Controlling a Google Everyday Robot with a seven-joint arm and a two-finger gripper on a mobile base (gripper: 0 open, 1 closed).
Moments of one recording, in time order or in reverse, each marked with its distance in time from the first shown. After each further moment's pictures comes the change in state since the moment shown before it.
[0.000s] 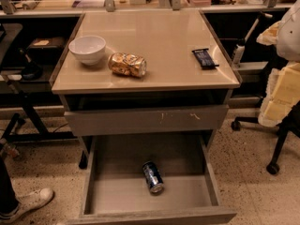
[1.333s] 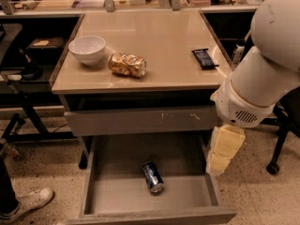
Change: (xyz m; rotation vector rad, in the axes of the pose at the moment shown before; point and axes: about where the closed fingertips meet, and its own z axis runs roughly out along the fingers) arm -0.035 0.074 0.117 -0.178 -0.014 0.018
